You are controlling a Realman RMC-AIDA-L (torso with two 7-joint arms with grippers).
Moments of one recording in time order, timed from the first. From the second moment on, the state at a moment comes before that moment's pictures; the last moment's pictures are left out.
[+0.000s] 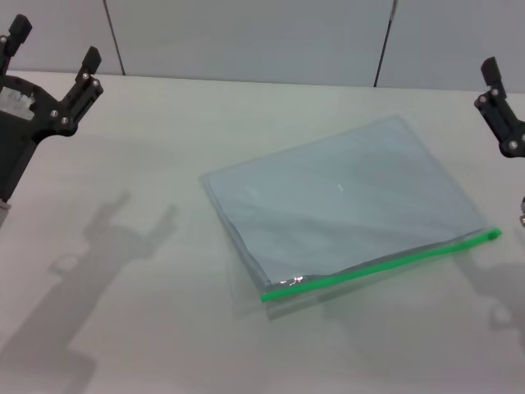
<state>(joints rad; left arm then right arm) -0.46 -2.03 2.37 0.01 -0.79 1.67 -0.06 0.52 2.04 -0.11 0.36 -1.49 -1.75 -0.40</state>
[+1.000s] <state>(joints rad) -0.46 -2.03 2.37 0.02 -0.80 1.70 -0.06 0.53 2.04 -0.11 0.36 -1.49 -1.76 -0.40</state>
